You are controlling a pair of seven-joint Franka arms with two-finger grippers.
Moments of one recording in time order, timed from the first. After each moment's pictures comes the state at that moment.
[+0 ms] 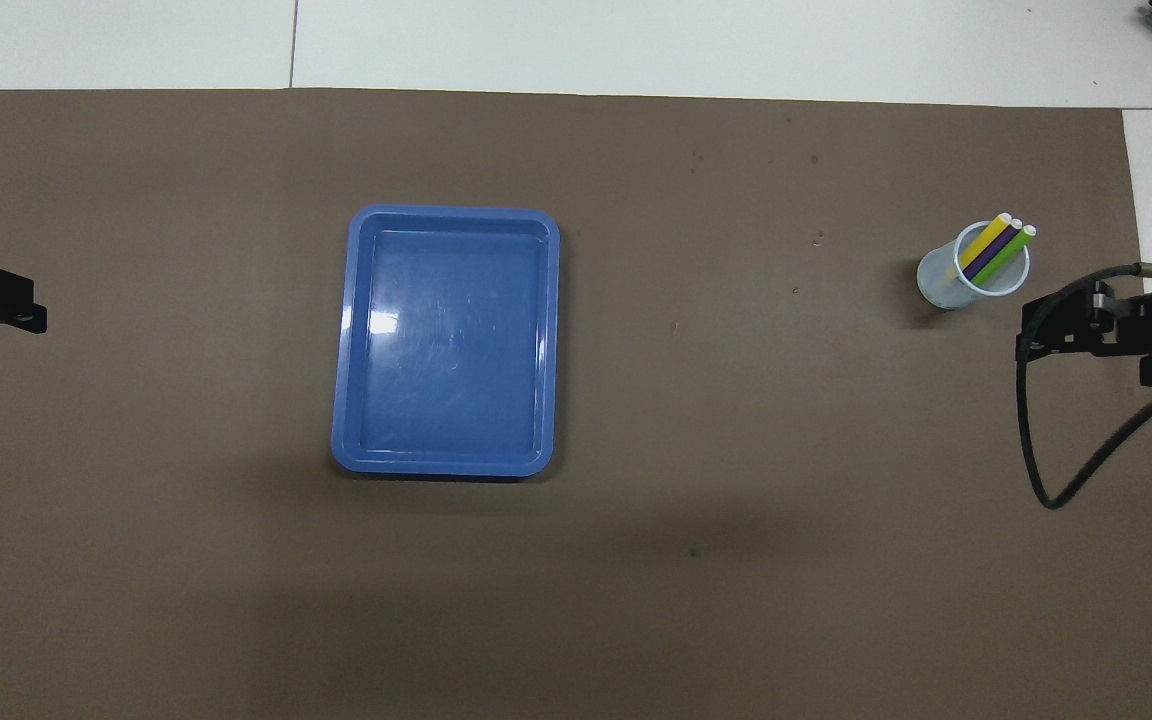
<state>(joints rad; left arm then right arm) 0.00 0.03 0.04 -1.55 -0.02 1.54 -0.03 0.07 0.00 -0.01 -1.50 0.00 1.41 0.27</state>
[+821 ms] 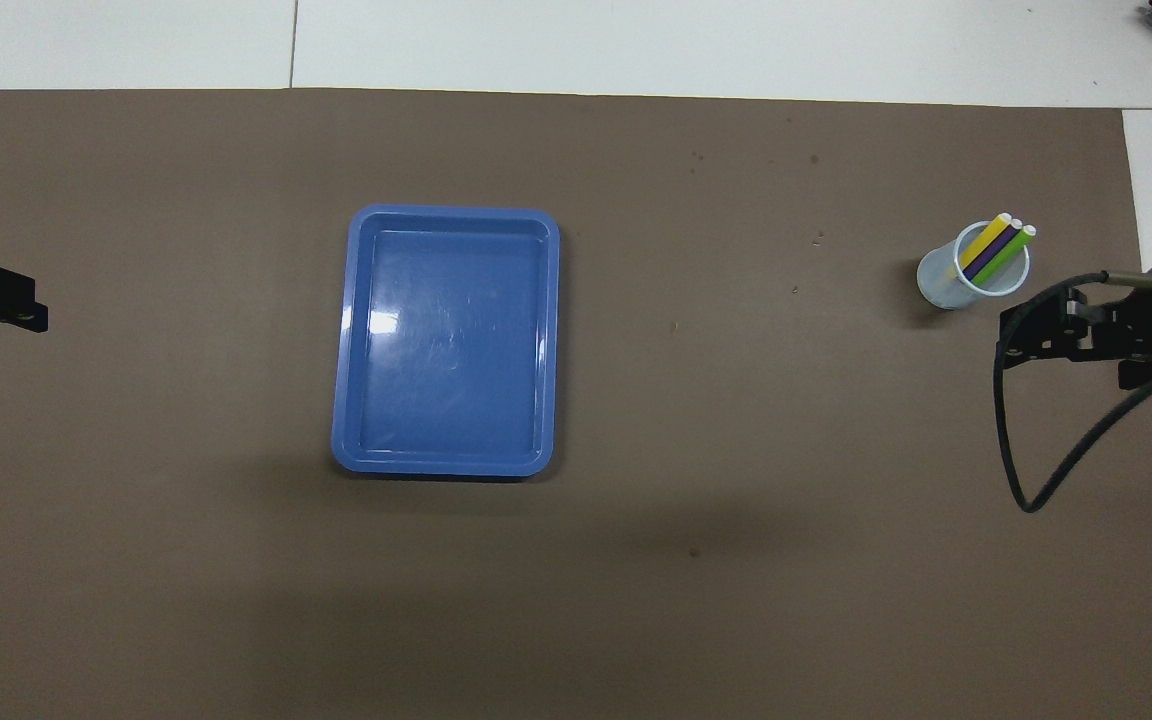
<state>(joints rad) 0.00 0.03 0.04 -1.55 -0.02 1.54 -0.03 0.08 0.00 -0.01 -1.51 0.00 1.41 0.26</state>
